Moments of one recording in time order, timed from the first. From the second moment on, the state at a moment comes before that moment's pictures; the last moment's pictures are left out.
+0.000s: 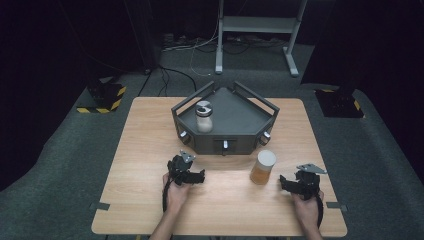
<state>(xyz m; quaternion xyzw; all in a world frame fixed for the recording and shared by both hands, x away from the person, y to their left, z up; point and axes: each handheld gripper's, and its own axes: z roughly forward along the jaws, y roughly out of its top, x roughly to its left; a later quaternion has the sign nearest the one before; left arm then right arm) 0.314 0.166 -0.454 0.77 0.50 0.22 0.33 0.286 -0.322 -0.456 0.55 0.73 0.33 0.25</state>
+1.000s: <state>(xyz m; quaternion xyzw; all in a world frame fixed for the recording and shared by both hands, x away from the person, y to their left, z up) 0.313 0.163 -0.454 0.76 0.51 0.23 0.33 0.288 -0.322 -0.456 0.55 0.73 0.32 0.25</state>
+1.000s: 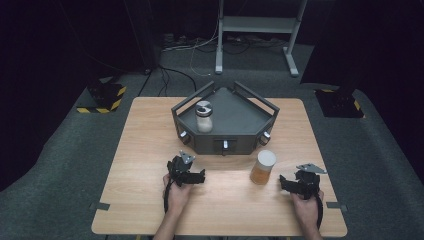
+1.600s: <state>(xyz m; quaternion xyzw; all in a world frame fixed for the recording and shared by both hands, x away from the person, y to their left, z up) 0.312 0.162 -0.454 0.76 0.51 0.23 0.33 0.288 -0.322 -0.456 0.55 0.73 0.32 0.25</state>
